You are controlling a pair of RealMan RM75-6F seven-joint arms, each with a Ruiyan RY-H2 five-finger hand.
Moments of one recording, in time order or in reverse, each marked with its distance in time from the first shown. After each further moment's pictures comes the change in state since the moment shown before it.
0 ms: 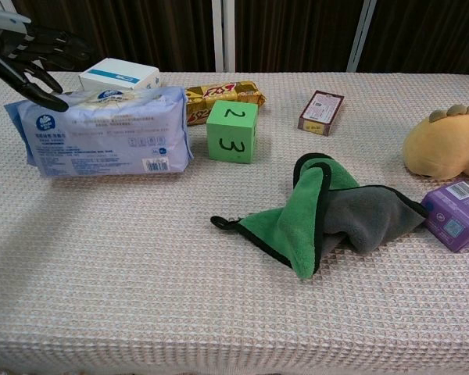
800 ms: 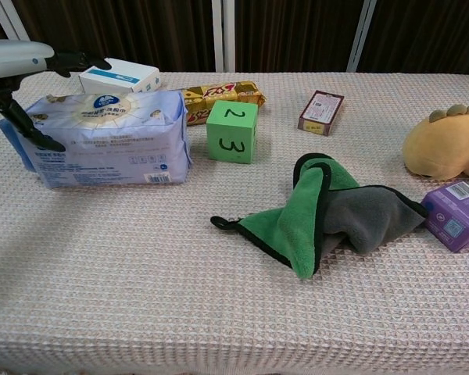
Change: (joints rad) left arm 0.044 -0.164 0.136 0.089 0.249 0.306 0.435; right arm 0.000 -0.019 -0.002 0.028 0.016 -0.016 0.003
